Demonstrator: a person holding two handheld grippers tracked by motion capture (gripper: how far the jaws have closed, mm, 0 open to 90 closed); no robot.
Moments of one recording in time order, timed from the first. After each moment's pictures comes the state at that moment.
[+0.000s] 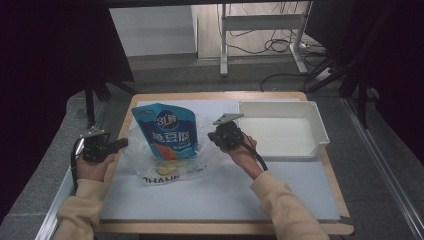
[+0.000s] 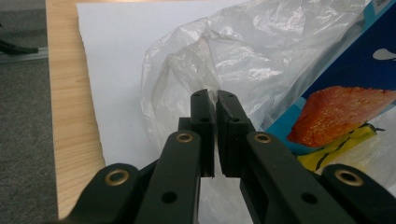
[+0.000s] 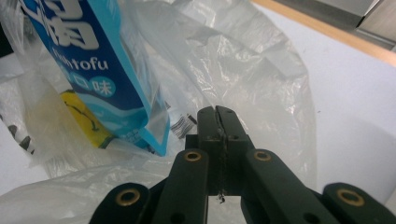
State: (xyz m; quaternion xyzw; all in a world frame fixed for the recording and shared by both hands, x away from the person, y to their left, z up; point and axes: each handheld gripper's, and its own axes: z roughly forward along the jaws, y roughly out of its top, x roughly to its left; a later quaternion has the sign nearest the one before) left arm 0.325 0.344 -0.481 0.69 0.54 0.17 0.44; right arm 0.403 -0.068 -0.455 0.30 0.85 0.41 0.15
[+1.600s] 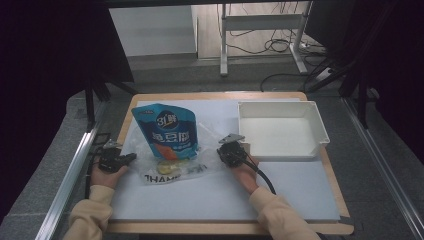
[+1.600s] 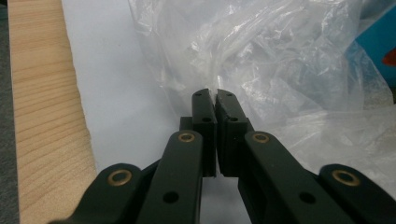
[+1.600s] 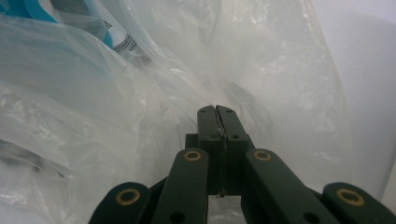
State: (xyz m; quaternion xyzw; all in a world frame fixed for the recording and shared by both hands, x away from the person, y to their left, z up) left arm 0.336 0.328 -0.549 0.74 0.56 0.16 0.35; right arm 0.391 -0.081 -0.536 0.37 0.84 0.36 0.18
